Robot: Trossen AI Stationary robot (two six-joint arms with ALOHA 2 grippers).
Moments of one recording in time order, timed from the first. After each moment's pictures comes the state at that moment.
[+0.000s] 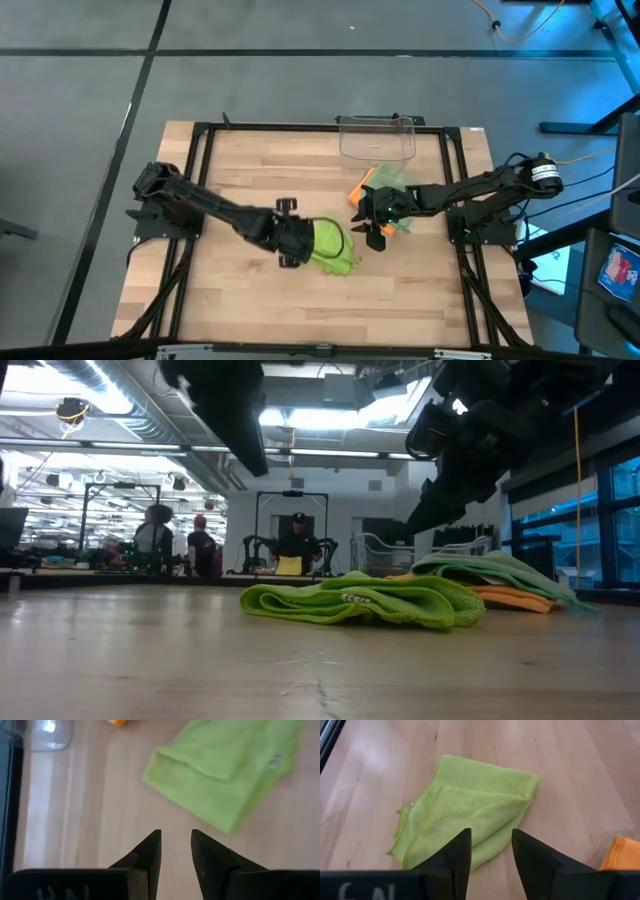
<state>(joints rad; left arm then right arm) -0.33 1.74 1.42 -0.95 -0.48 -0.32 0.04 1.42 0.65 0.05 -0.08 0.20</state>
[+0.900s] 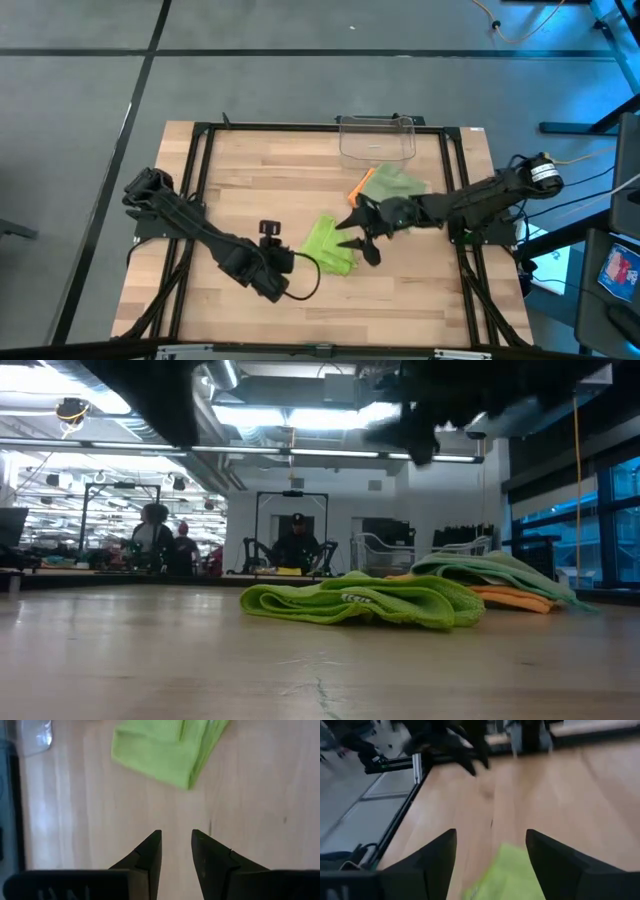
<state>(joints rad) -0.57 1.72 1.42 -1.11 -0.53 -0.44 0.19 1.42 0.73 0.32 -0.01 0.25</state>
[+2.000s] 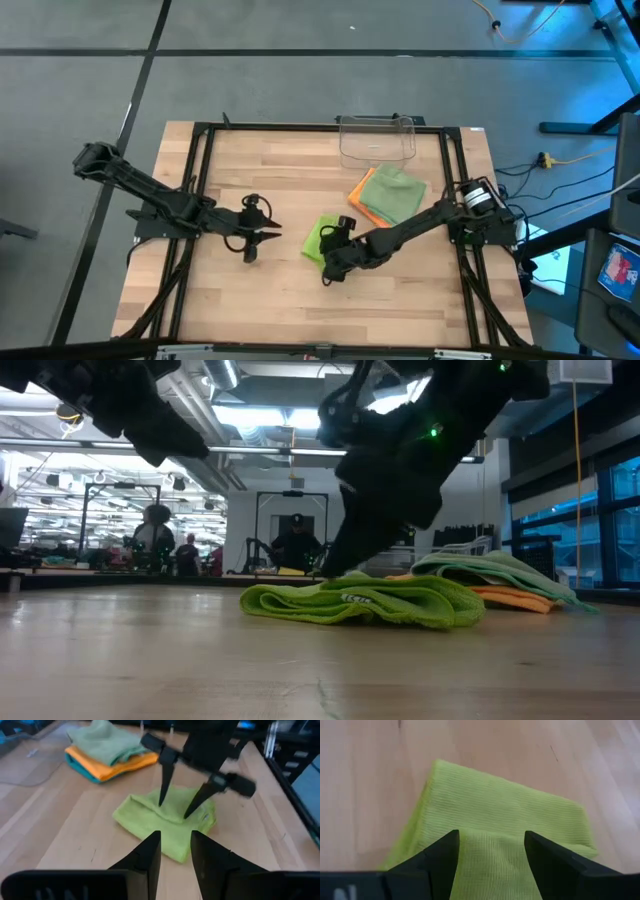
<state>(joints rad) -0.38 1.01 0.47 0.06 -0.39 -0.31 0.36 1.99 1.24 -0.30 0.50 0.40</state>
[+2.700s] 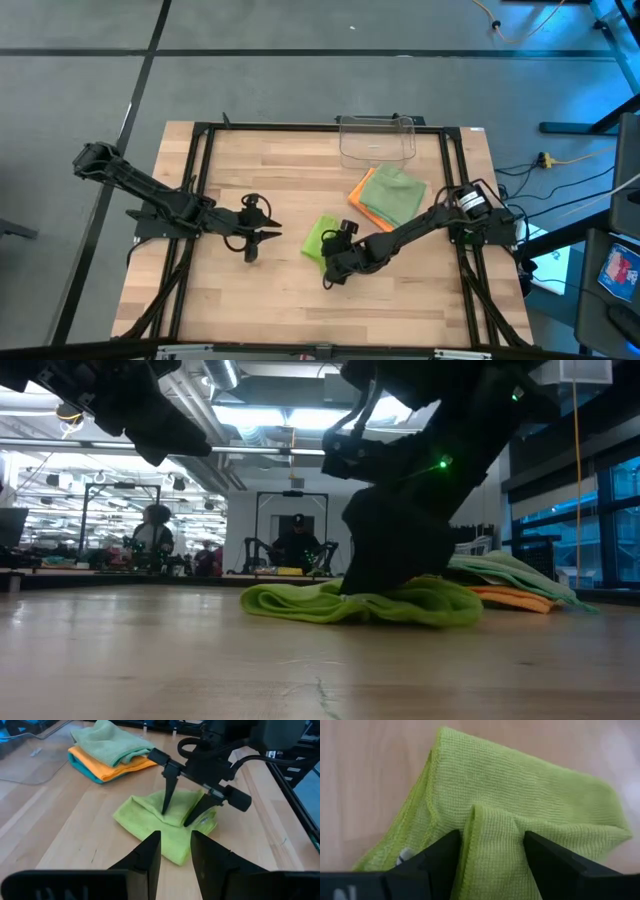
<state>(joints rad) -0.38 1.01 0.47 0.07 -0.40 -0.33 0.37 2.04 1.22 -0.28 0.51 0.47</state>
